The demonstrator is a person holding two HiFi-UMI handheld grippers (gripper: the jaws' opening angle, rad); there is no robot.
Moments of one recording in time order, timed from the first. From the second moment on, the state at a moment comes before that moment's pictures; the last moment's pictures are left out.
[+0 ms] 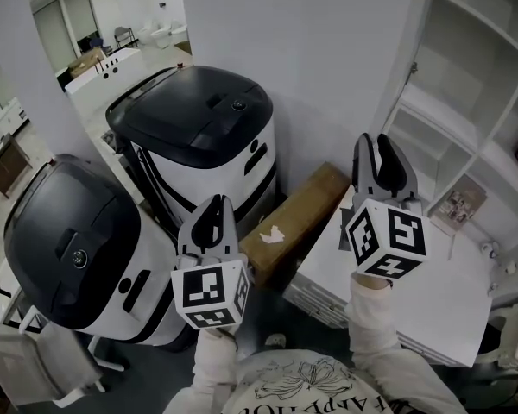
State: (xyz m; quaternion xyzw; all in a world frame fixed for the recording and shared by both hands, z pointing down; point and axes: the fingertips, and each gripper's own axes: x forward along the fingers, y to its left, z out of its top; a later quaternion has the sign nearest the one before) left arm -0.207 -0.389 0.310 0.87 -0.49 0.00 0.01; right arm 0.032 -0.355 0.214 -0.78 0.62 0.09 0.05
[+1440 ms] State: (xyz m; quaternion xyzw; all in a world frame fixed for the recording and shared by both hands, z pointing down) left arm -0.092 -0.369 0.321 0.92 -0.38 0.01 0.02; right arm 0.071 -0.305 0.215 -0.80 0.60 0.09 0.05
